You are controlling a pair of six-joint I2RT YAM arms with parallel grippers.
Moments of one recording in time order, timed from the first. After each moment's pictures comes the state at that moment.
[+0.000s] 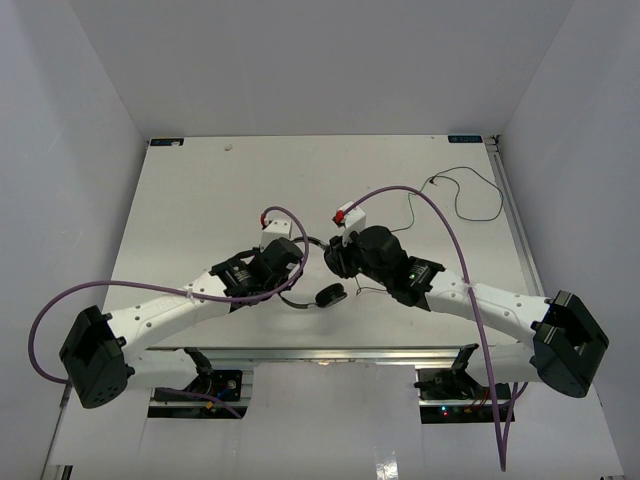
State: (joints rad) left arm -0.91 1.21 0.85 -0.56 -0.52 -0.59; right arm 0.94 1.27 0.79 0.05 0.13 0.15
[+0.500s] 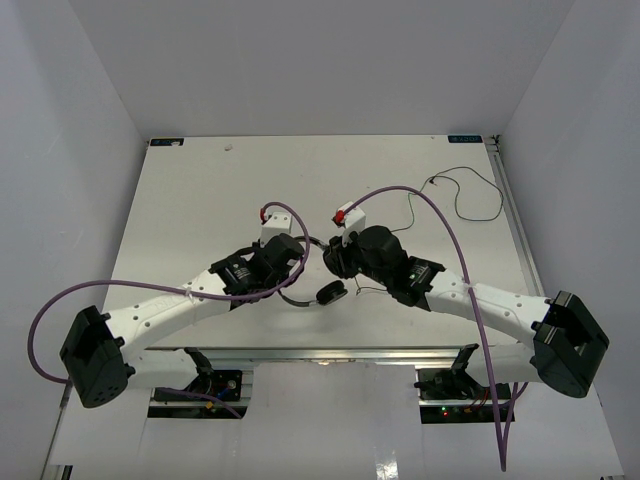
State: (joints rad) left arm -0.91 1.21 0.89 -0.56 -0.57 -0.58; right arm 0.94 1.27 0.79 0.05 0.12 0.16
